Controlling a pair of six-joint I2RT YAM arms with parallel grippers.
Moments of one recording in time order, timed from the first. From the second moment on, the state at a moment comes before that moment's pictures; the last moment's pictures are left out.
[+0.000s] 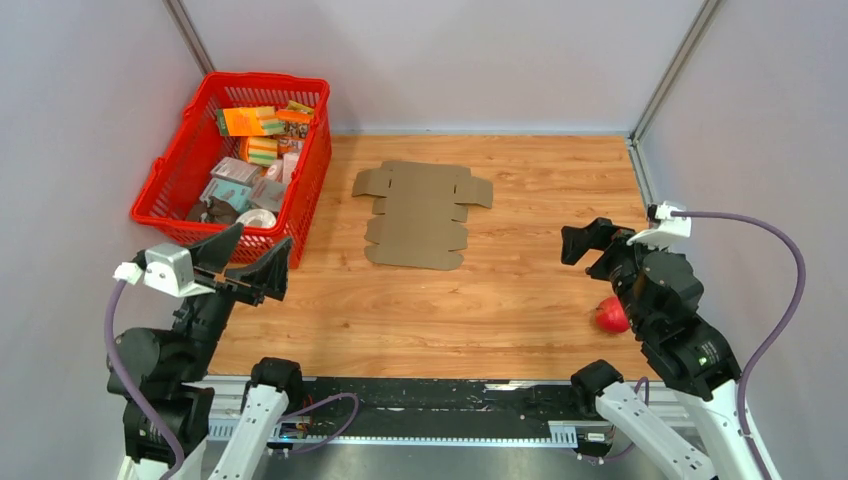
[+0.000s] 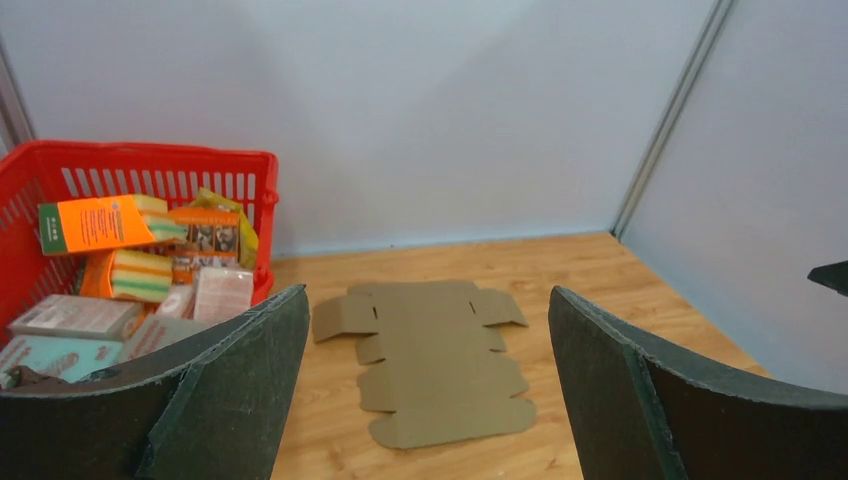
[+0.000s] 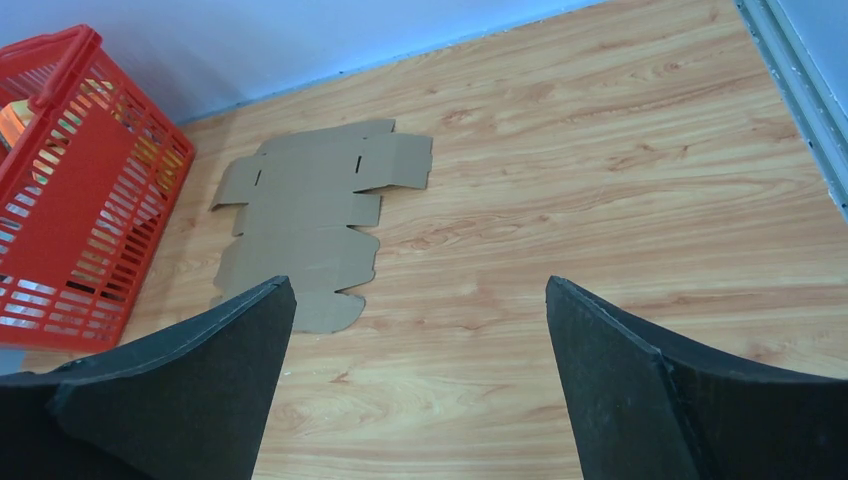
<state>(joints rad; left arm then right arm) -0.17 0.29 1.08 -0.47 0.15 -0.21 0.48 0.52 0.99 -0.66 0.39 0.43</state>
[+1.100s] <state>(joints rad) -0.51 0.89 1.27 -0.71 0.27 -0.38 0.34 1.22 0.94 -0.22 -0.33 0.67</state>
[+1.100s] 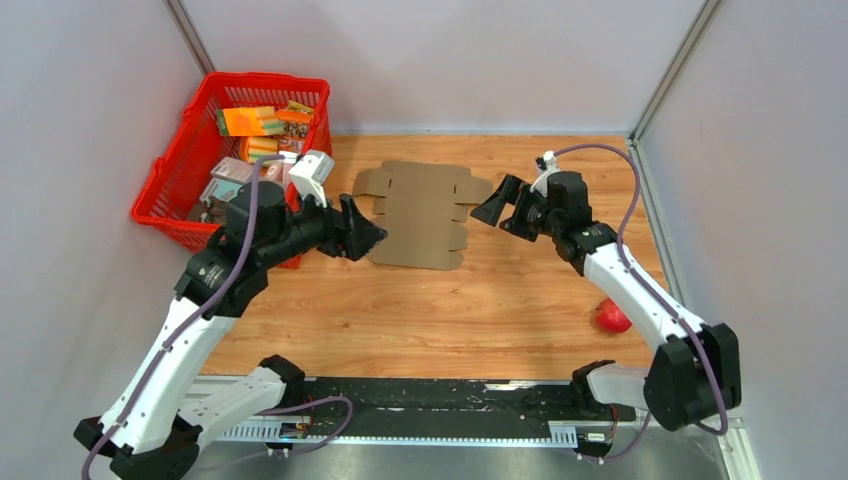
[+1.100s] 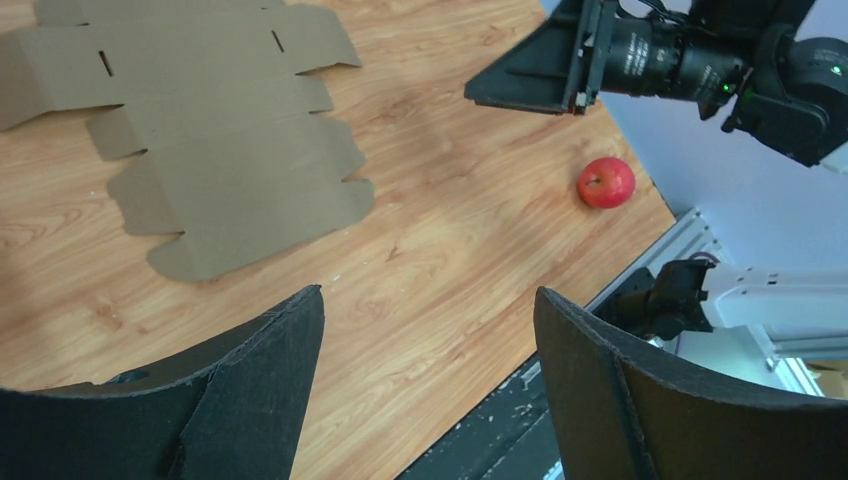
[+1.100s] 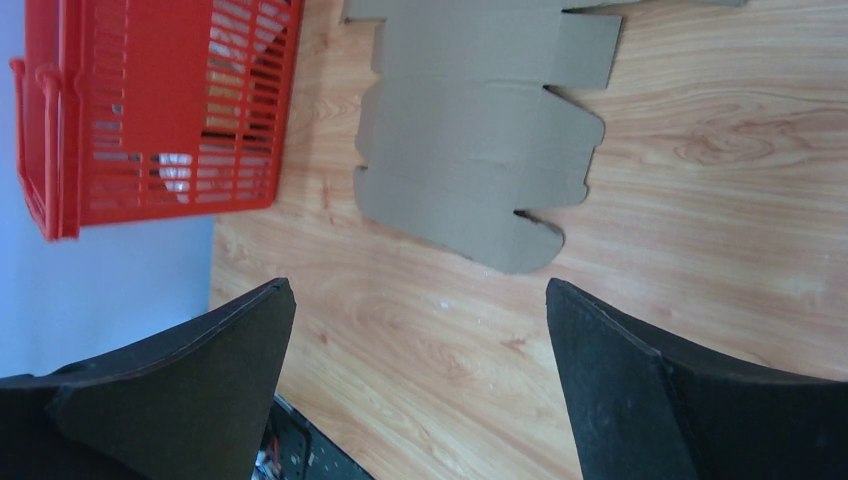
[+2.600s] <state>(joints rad) -1.02 0.76 0.94 -0.60 -0.36 -0.17 0.32 2.25 0.98 1.00 0.07 1.52</state>
